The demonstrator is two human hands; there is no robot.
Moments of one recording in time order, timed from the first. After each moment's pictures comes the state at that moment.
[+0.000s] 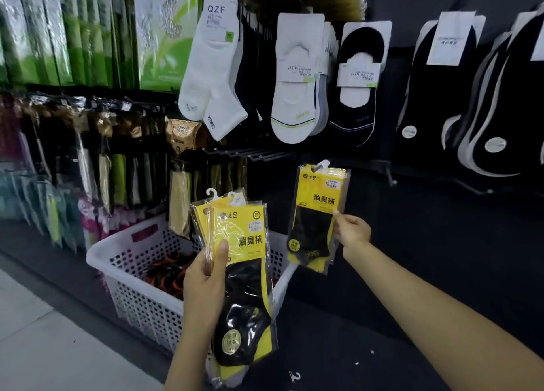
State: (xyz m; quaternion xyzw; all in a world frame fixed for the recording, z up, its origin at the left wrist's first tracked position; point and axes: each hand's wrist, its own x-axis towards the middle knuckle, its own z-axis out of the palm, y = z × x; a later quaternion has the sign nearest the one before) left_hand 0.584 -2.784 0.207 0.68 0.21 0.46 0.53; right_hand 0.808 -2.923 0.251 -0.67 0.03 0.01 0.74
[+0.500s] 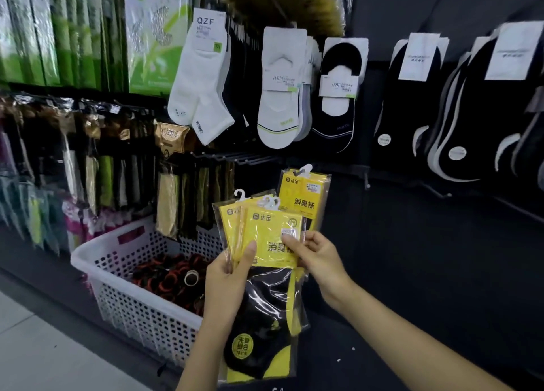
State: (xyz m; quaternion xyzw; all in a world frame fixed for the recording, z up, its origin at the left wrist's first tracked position) left_hand 0.599 -2.826 0.216 0.65 0.11 0.38 0.65; right_hand 0.694 -2.954 0.258 -0.65 -0.23 0.13 0.71
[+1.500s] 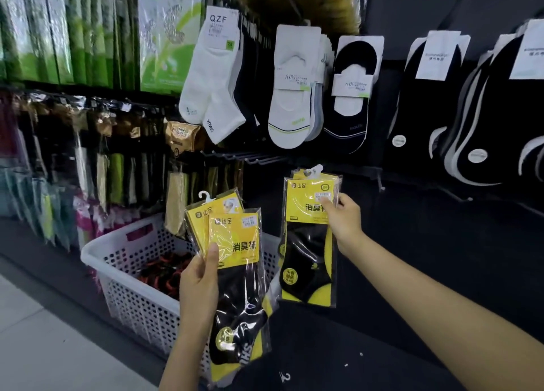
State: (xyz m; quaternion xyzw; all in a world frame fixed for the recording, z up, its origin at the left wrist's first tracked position) left_hand 0.578 -2.795 0.211 0.64 0.21 0.47 0.58; right_hand 0.772 -2.928 0.295 -0.70 -0.16 -0.05 0.69
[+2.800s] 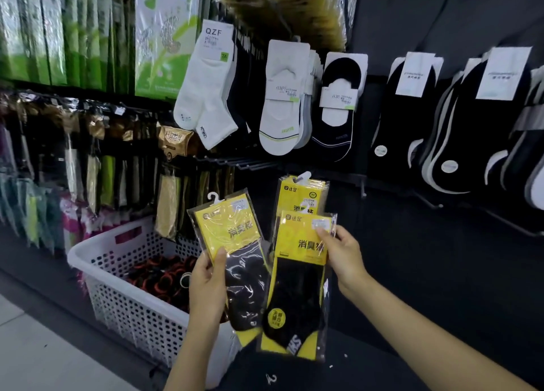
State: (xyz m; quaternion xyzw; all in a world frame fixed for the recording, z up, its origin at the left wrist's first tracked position) left_hand 0.590 -2.818 0.215 0.59 0.18 0.43 0.66; right_hand 0.724 -2.975 0.268 -0.65 -0.19 0.04 0.73
